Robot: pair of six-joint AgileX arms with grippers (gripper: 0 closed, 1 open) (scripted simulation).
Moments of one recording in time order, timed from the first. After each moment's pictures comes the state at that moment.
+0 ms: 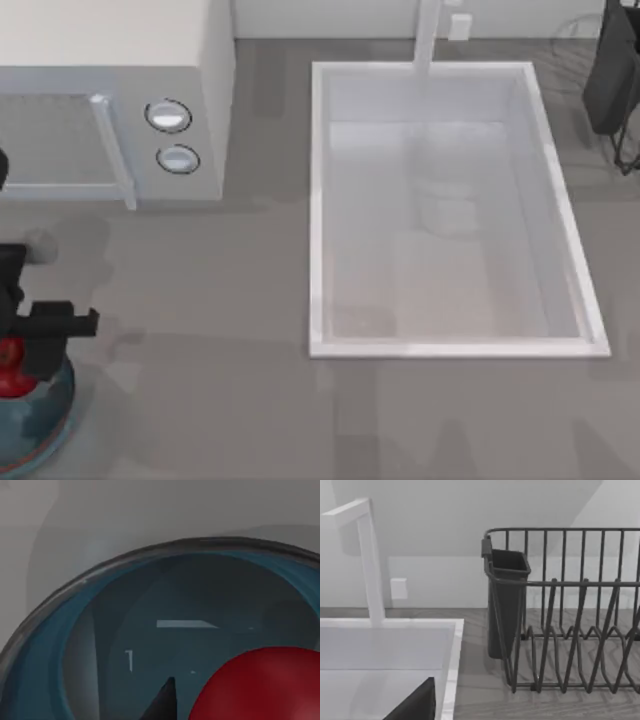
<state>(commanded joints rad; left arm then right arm) -0.05 1.53 0.86 -0.89 0.02 -0.03 0.00 0.00 0.00 0.00 0.00 0.00</state>
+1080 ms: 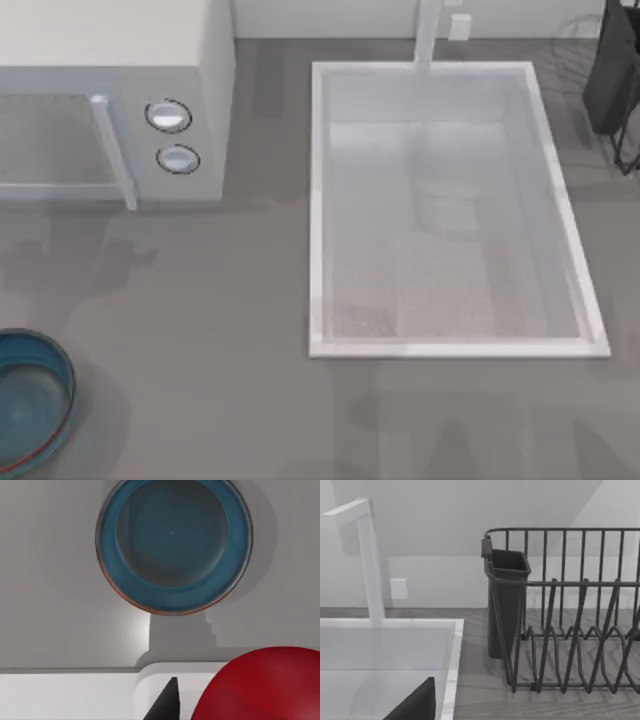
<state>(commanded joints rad) -0.06 1.46 1.67 -1.76 0.02 -0.04 0.00 0.00 0.00 0.00 0.00 0.00</state>
